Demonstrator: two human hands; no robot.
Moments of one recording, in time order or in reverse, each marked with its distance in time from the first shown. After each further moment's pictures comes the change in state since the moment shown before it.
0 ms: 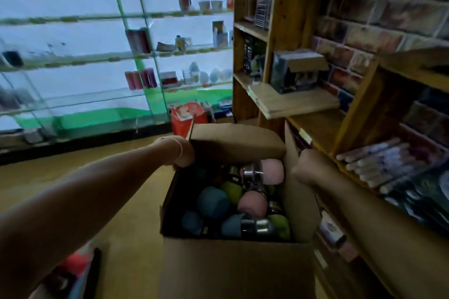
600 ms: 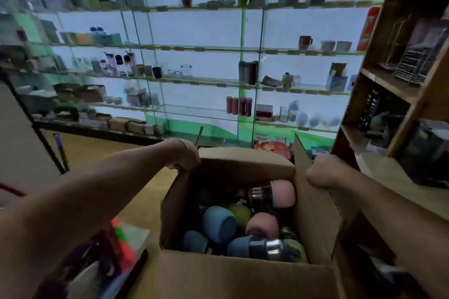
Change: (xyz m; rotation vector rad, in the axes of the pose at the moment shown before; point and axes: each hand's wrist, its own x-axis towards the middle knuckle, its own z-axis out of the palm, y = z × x) left_hand 0.093 -0.159 -0.090 -0.438 0.117 -0.407; right_hand 0.226 -0.243 -0.060 -0.177 -0.057 -0.556
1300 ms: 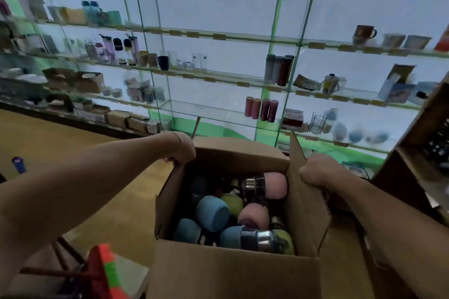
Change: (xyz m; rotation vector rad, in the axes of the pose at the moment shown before) left_hand 0.319 -0.110 -0.133 0.176 -0.036 -0.026; right_hand 0.317 -0.216 0.009 -0.067 -0.036 -0.082
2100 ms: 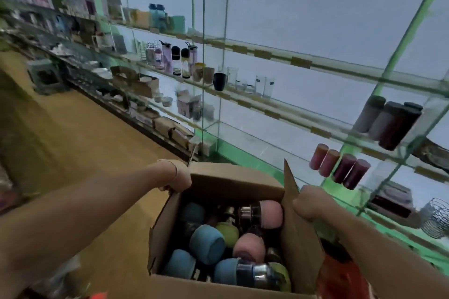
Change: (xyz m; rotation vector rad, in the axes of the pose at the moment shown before) left_hand 0.335 -0.161 -0.097 -0.232 -0.178 -0.256; right_hand 0.421 -0.238 -0.003 -0.074 -0.127 -0.302
